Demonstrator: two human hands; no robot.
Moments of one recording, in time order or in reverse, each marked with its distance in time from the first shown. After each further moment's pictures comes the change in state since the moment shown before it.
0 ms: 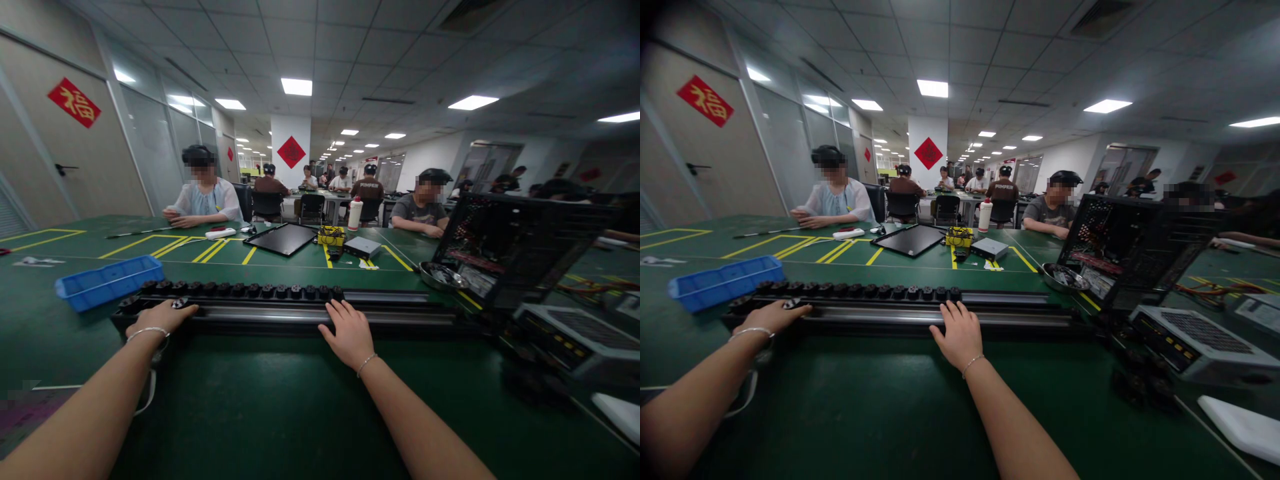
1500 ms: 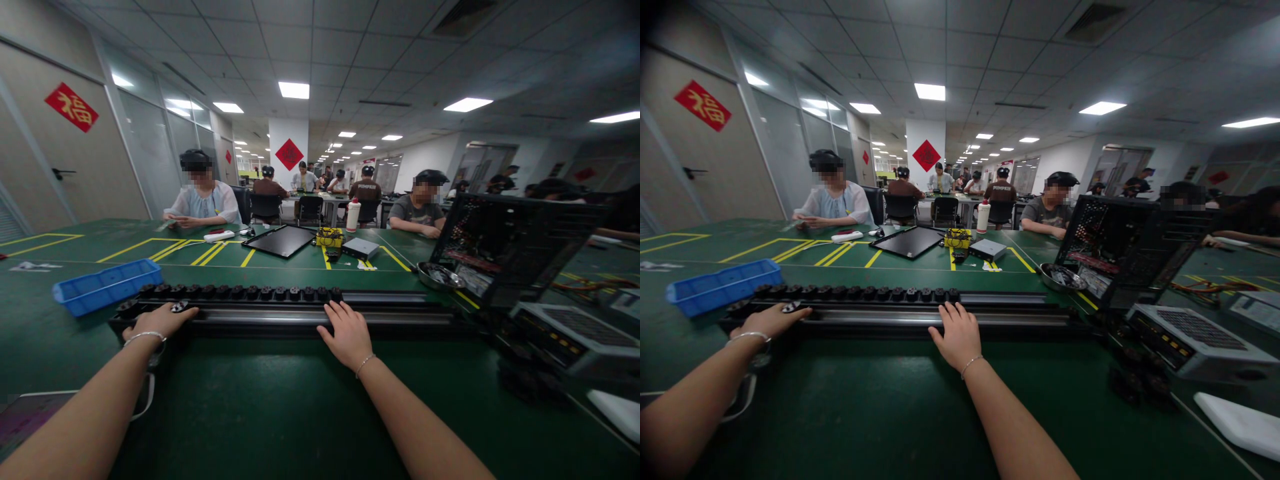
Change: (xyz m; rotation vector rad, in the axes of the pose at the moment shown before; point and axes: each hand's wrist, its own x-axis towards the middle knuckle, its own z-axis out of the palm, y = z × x) left_hand -0.003 0.001 -0.002 0.020 -0.006 0.017; right_hand 0.000 -0.003 -0.004 -0.009 -0.034 0.015
